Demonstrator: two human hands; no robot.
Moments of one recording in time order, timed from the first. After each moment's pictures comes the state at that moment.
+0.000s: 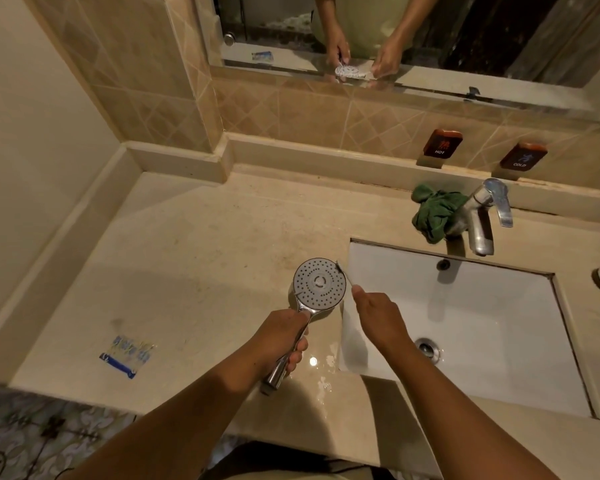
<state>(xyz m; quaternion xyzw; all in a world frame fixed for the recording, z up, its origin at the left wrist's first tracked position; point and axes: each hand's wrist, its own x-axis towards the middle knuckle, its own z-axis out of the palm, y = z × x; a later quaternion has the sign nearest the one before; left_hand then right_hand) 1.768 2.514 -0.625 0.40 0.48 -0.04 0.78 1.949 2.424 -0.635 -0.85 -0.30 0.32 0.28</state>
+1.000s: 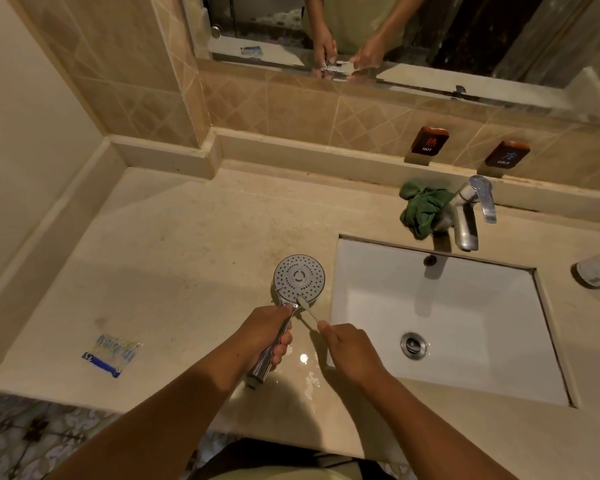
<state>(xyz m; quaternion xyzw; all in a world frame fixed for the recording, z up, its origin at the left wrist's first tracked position) 1.766 2.522 -0.634 0.37 0.51 -0.05 0.77 1.902 2.388 -0.654 -0.83 -0.38 0.35 0.22</state>
